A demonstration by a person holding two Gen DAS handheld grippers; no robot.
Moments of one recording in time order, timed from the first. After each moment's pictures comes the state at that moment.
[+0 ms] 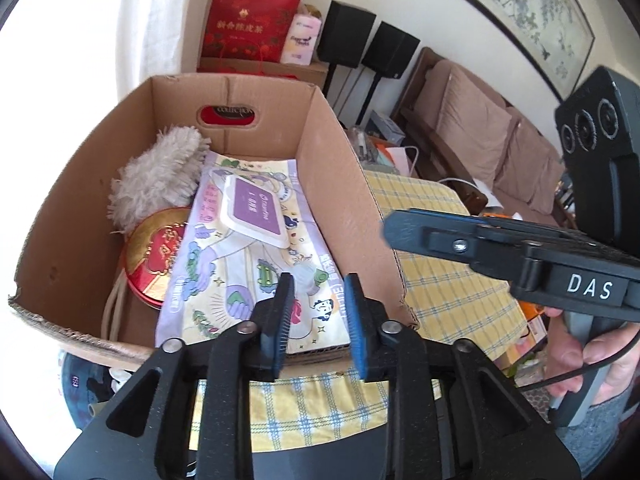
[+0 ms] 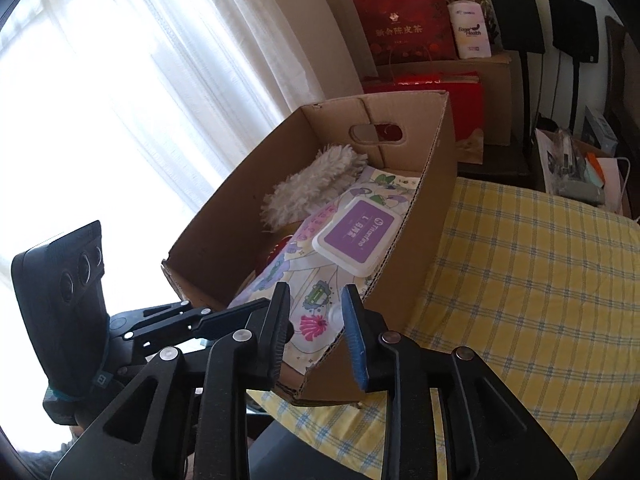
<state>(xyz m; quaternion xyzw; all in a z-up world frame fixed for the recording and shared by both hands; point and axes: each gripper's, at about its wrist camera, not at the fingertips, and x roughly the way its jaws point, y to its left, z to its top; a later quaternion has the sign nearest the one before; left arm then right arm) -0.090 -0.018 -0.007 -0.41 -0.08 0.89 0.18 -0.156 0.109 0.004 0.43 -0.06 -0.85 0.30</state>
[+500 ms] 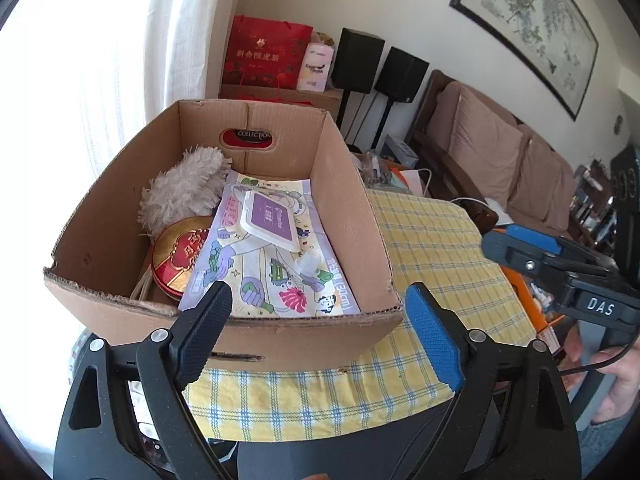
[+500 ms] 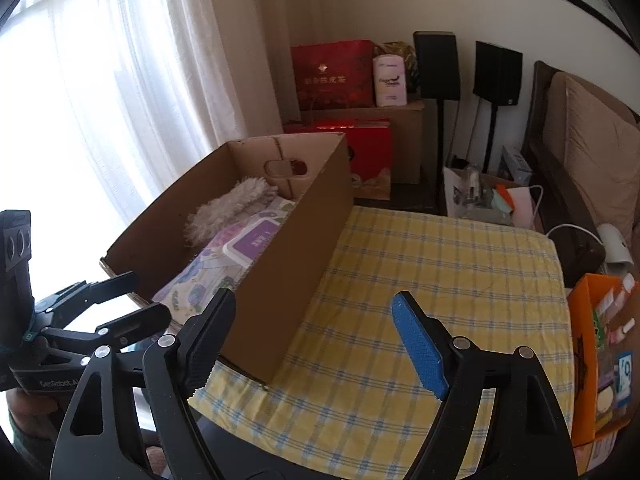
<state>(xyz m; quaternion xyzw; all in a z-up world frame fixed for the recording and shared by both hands) -0.059 -0.018 0.002 -0.37 -0.08 0.91 0.14 -0.097 0.173 0.019 0.35 -0.01 -0.92 0.16</state>
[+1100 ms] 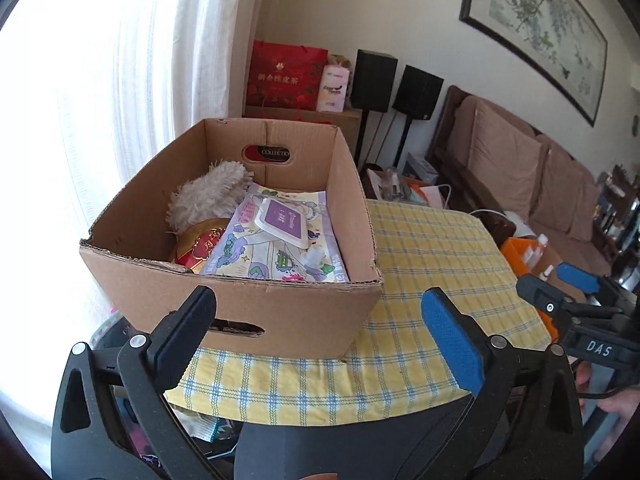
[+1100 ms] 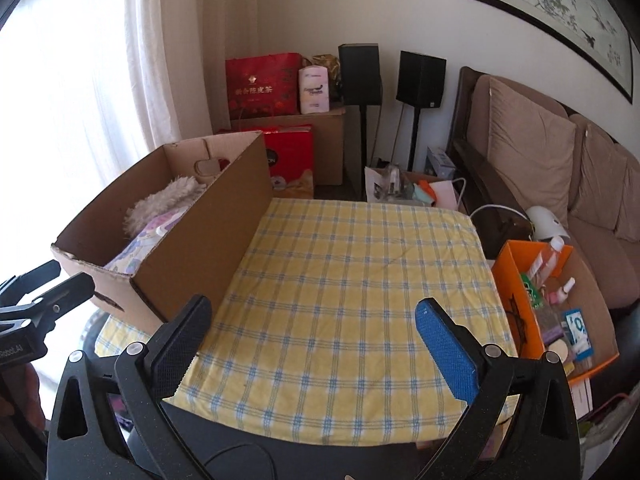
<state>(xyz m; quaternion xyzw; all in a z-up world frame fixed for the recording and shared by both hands) -0.015 0.001 0.007 -0.33 -0.06 0.94 0.08 -0.037 0.209 0.001 0.33 0.00 -0.94 0.04</state>
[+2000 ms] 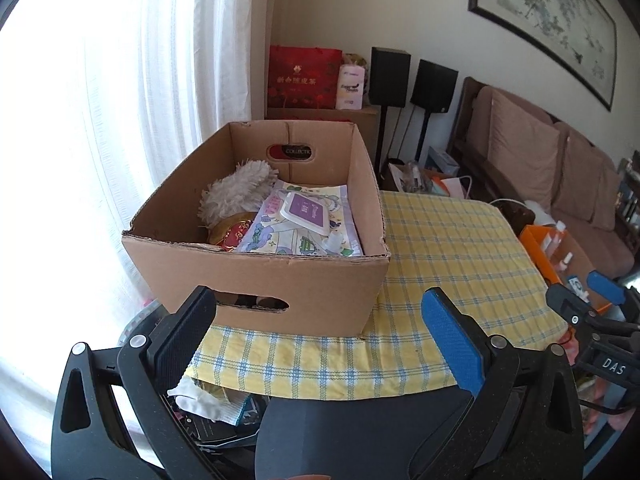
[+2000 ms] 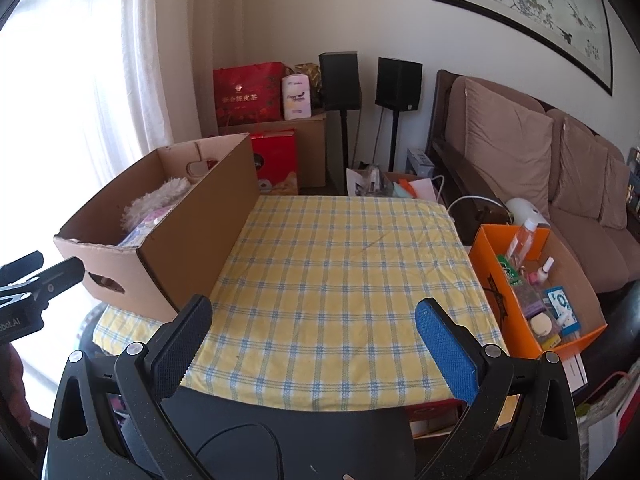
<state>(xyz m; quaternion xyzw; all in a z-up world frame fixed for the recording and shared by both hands) 0.012 0.002 0.013 -0.33 -0.03 0.94 0.04 0.010 0.217 0.001 0.31 0.00 -0.95 0.01</state>
